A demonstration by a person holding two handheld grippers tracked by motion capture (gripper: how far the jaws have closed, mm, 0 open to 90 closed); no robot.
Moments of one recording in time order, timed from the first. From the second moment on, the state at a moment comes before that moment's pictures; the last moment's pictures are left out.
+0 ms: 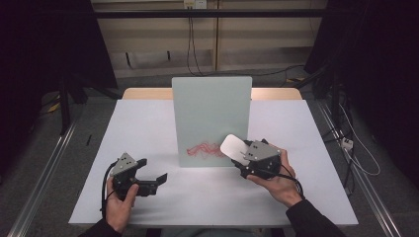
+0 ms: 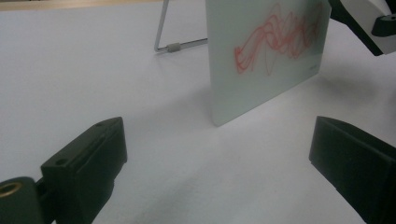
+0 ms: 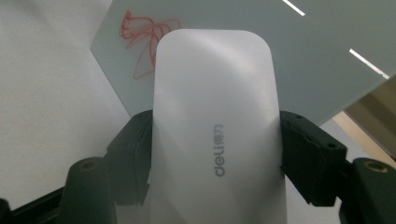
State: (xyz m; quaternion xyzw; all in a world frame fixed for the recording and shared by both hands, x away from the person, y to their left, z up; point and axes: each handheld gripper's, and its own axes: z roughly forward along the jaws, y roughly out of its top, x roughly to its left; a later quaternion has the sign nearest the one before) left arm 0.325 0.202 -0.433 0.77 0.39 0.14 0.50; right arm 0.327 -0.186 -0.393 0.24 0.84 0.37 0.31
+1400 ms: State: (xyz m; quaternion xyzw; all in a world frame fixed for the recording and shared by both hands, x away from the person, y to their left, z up) left arm 0.324 0.202 -0.432 0.77 0.38 0.14 0.49; right arm 0.330 -0.133 -0.430 0.14 0.86 0.32 0.36
